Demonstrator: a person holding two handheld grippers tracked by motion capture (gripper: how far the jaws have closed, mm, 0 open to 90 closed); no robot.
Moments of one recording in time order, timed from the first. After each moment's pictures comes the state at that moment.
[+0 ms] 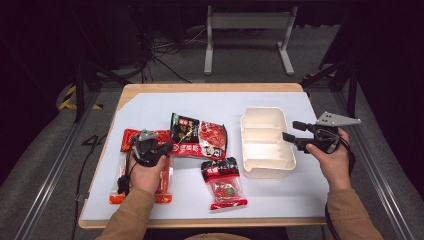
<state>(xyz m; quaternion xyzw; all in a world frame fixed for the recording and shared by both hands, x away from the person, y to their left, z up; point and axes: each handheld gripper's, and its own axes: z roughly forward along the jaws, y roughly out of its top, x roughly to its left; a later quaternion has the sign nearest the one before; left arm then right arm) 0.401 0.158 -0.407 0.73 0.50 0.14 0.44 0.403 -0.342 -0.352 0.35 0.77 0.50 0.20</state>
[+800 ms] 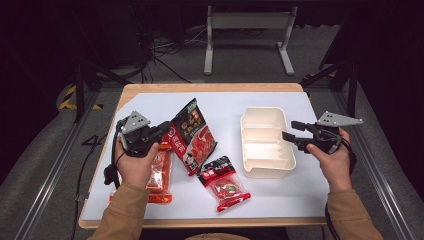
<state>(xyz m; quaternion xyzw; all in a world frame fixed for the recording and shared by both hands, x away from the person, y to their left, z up) 0.375 0.163 -0.323 0.74 0.39 0.22 0.50 0.398 -0.339 -0.346 0.34 0.77 0.51 0.20</state>
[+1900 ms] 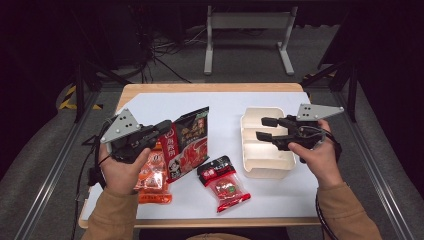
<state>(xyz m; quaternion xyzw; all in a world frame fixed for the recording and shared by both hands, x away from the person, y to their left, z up) 0.338 0.166 -0.275 0.76 0.26 0.22 0.55 0.387 -0.262 -0.294 0.20 0.79 0.56 0.13</state>
